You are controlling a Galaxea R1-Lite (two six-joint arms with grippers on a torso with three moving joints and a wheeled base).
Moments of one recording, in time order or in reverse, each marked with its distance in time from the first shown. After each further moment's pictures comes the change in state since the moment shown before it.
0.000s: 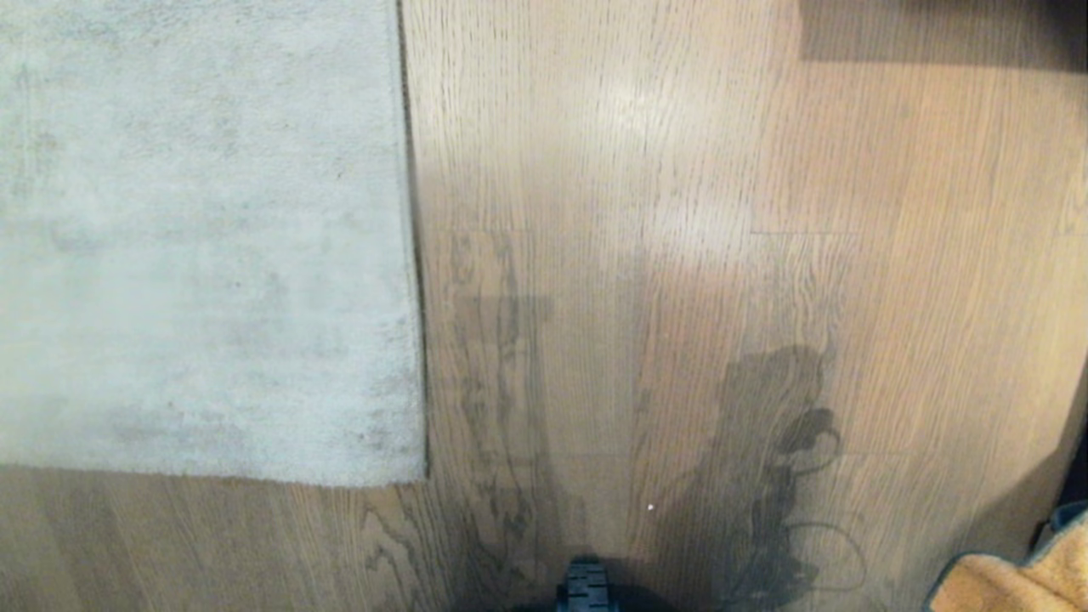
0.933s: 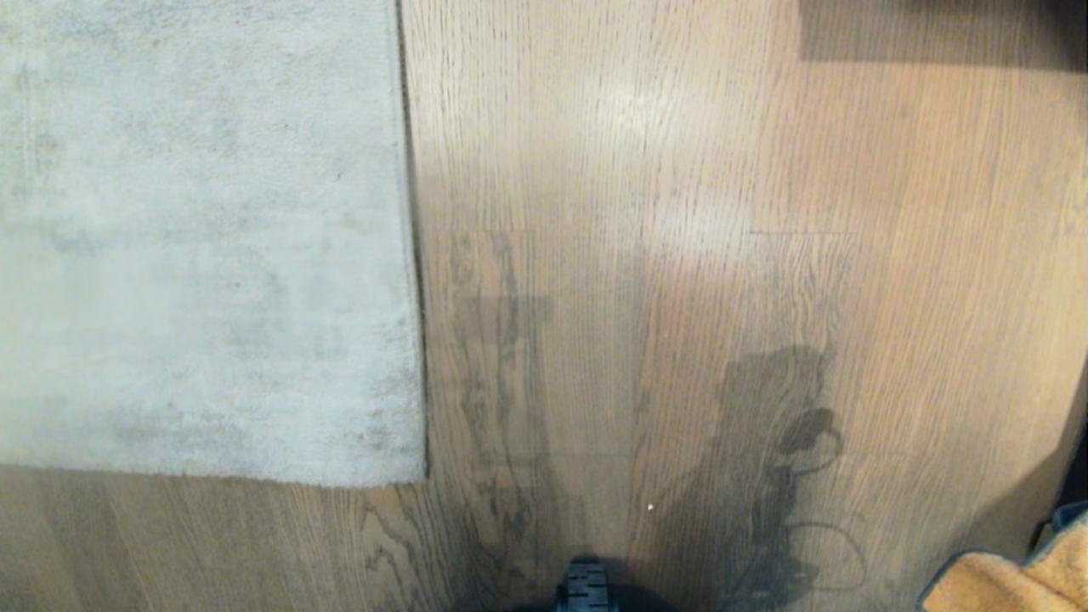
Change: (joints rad) left arm 0.000 0.000 0.000 0.000 0.000 -0.001; right arm 0.000 0.000 0.000 0.000 0.000 -0.001
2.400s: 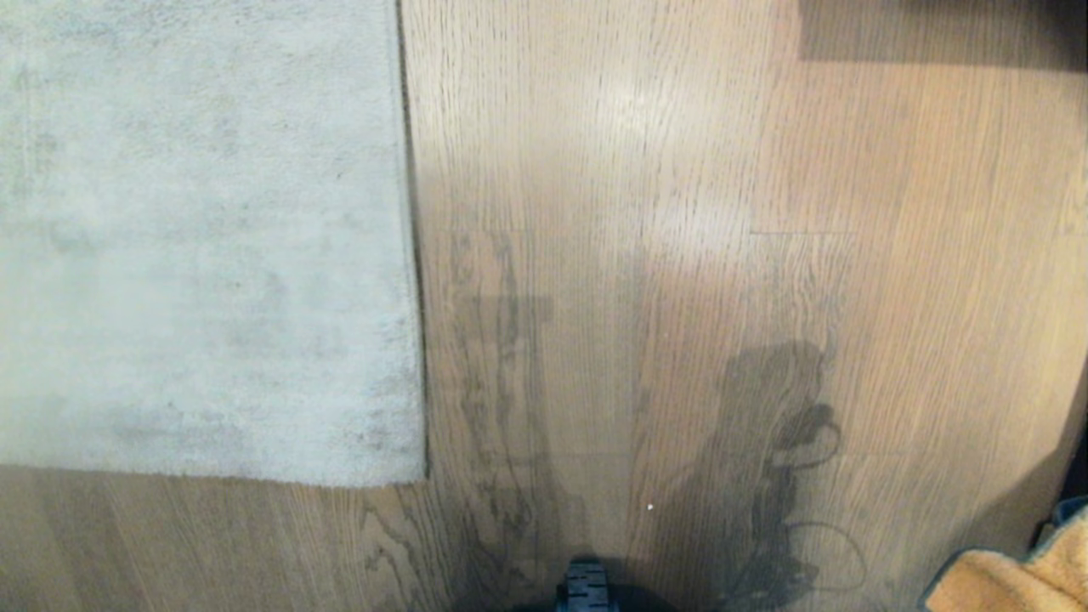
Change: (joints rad) left arm 0.000 0.000 0.000 0.000 0.000 -0.001; right arm 0.000 0.045 -0.036 0.006 0.013 -0.010
